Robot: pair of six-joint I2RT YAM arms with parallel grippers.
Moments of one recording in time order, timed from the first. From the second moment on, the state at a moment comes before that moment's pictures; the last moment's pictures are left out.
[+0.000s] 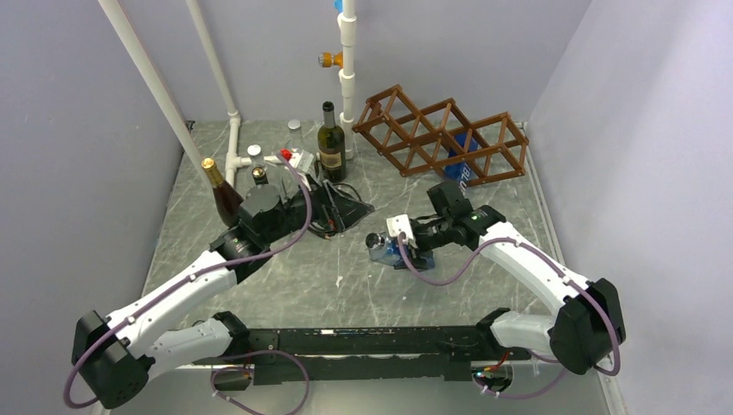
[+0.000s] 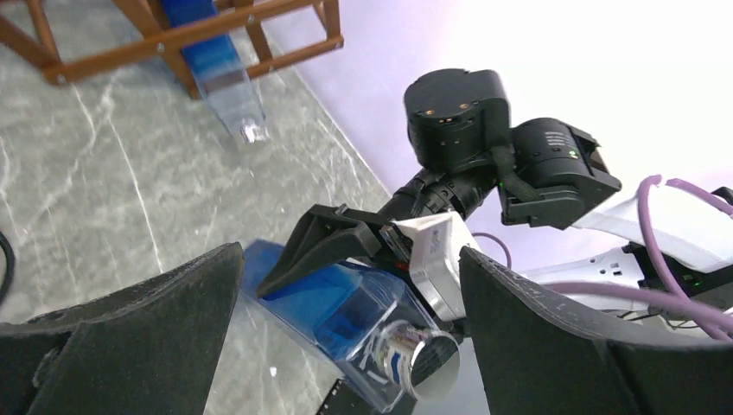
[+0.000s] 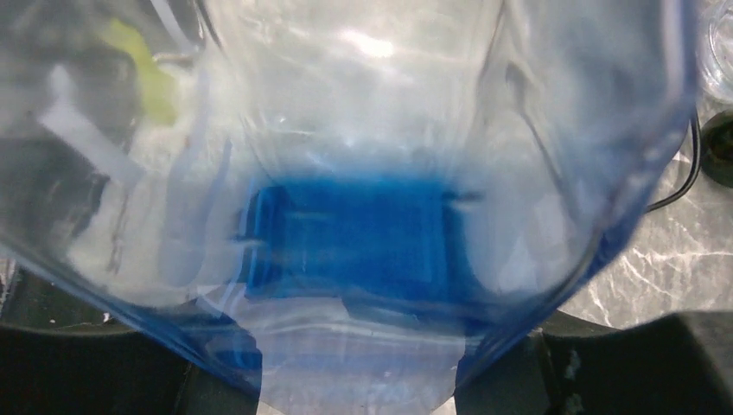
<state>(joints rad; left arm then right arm) -0.72 1.02 0.80 0.21 0.30 -0.77 0.55 1.21 0.88 -0.65 -0.82 -1.07</state>
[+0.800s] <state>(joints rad) -0.74 0.86 0.55 0.62 0.50 -0.23 0.33 1.16 0.88 -0.71 -1.10 -0.97</state>
